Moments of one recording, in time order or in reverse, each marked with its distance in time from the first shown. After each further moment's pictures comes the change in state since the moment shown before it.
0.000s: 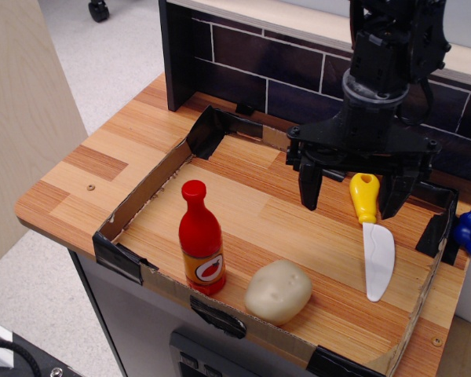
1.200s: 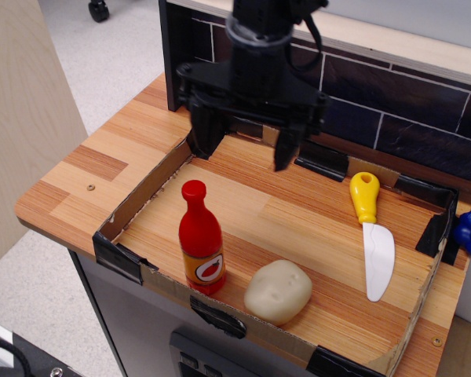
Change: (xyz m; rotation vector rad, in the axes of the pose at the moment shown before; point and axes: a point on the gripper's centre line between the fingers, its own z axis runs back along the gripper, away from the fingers) arm 0.011 0.082 0.040 0.098 -0.088 -0.118
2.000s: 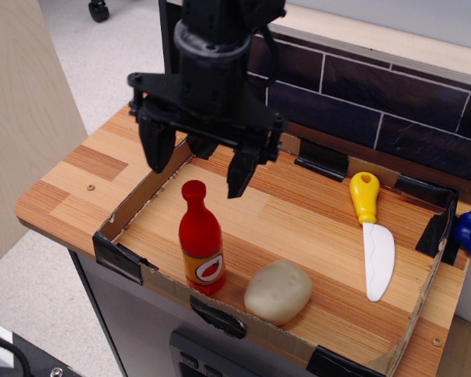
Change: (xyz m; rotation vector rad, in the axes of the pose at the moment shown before) arm -0.037 0.023 0.006 0.025 0.055 -0.063
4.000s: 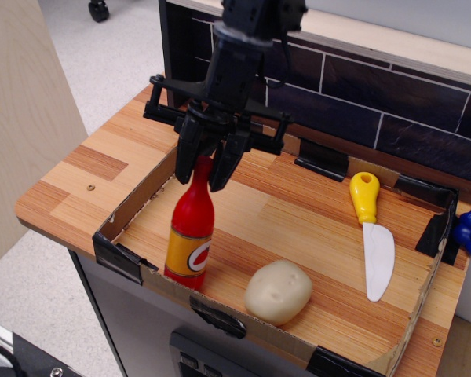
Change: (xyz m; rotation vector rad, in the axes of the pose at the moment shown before) arm 0.020 -0.002 -0.030 0.166 0.404 0.276
